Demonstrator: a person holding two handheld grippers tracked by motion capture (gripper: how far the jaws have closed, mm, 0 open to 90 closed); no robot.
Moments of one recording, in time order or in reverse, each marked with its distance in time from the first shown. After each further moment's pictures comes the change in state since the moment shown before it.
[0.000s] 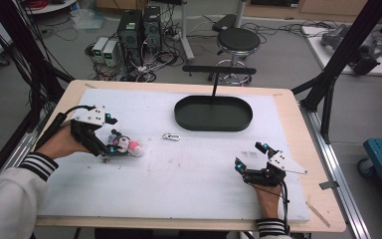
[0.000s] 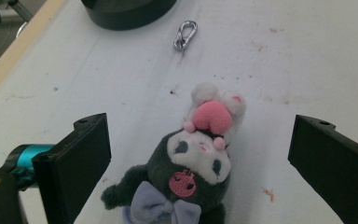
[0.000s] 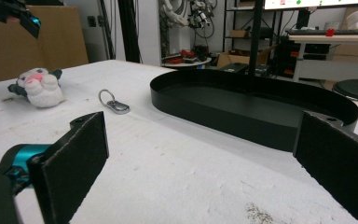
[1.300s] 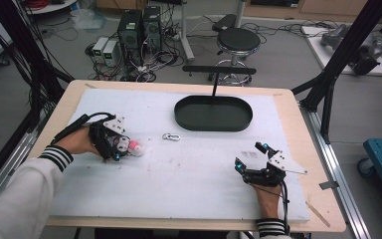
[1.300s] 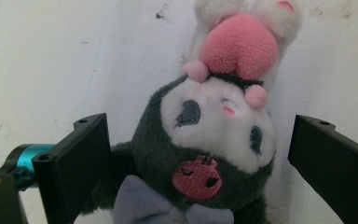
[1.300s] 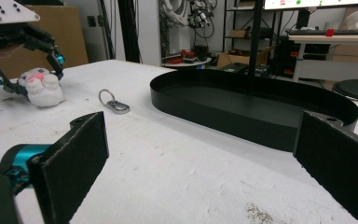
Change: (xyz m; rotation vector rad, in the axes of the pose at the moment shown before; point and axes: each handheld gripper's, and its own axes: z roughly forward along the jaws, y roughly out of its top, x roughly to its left) left arm 0.013 -0.015 0.056 0.280 -0.083 0.063; right arm 0.000 0.000 0.000 -0.001 -0.001 0.000
